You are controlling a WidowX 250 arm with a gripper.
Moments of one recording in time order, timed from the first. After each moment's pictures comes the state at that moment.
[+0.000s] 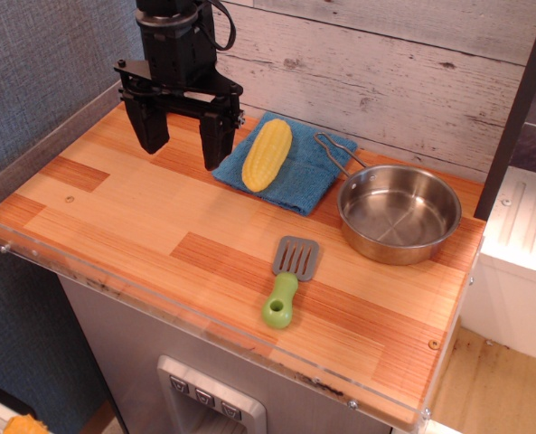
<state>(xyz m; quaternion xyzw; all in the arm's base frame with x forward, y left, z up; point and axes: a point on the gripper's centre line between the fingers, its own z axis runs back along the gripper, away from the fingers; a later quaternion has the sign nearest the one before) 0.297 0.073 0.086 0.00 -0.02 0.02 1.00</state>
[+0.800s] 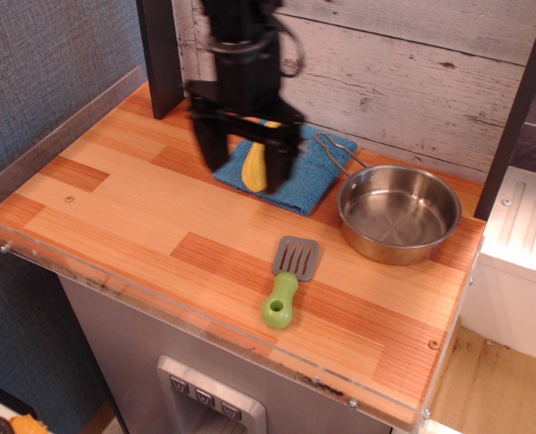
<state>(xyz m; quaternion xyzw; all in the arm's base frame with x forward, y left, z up) 0.311 0.010 0.077 -0.01 -0.03 -0.07 1.00</state>
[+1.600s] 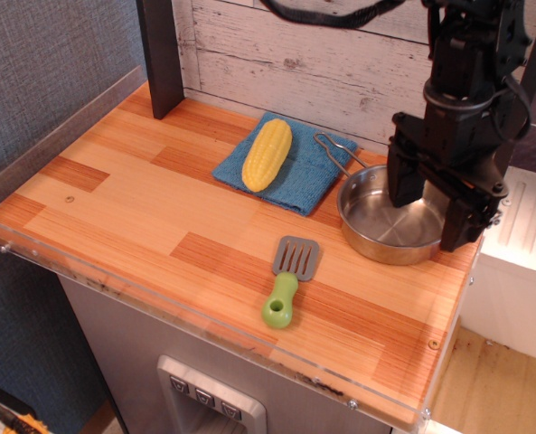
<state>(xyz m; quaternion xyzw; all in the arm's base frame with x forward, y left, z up) 0.335 -0.123 0.058 -0.02 -0.05 -0.30 0.95</state>
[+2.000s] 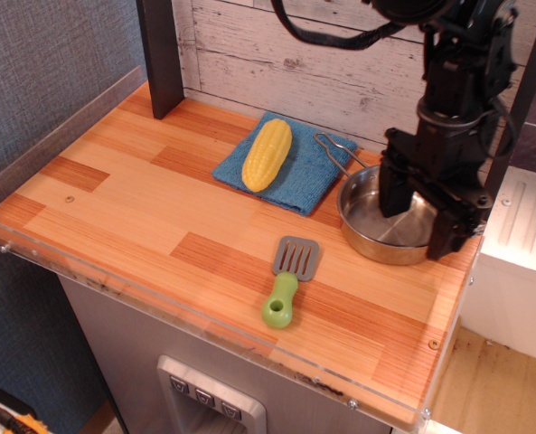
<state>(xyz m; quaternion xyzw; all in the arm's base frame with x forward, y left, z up) 0.346 -0.113 0.034 -0.01 -0.02 -0.29 0.96</state>
